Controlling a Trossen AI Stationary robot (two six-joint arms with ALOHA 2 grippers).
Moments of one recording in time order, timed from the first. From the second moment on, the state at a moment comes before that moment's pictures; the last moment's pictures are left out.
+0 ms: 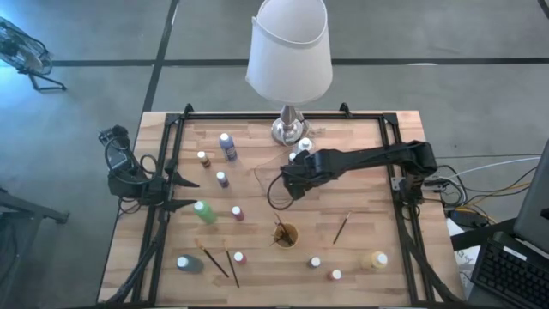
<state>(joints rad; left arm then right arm) -0.93 0.15 0.34 -0.35 -0.88 -0.08 0.04 1.86 1.58 -1.22 0.31 1.03</state>
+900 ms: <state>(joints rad) -0.93 0.15 0.34 -0.35 -0.88 -0.08 -0.02 1.86 1.45 -1.13 0.23 0.99</state>
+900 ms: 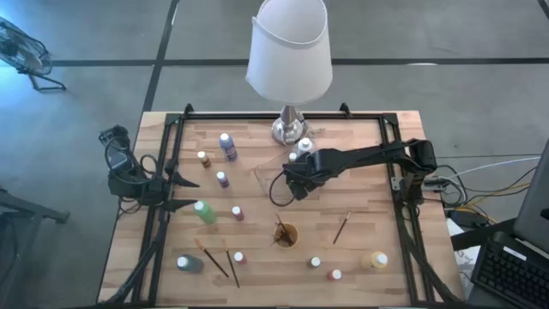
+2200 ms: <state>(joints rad) -0.93 0.15 0.34 -0.35 -0.88 -0.08 0.10 1.77 1.52 -1.18 0.23 1.05</state>
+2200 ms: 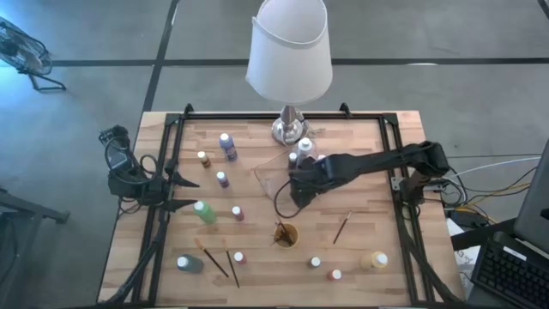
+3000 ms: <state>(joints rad) -0.93 0.15 0.34 -0.35 -0.88 -0.08 0.39 1.69 1.50 -1.39 0.32 1.49</state>
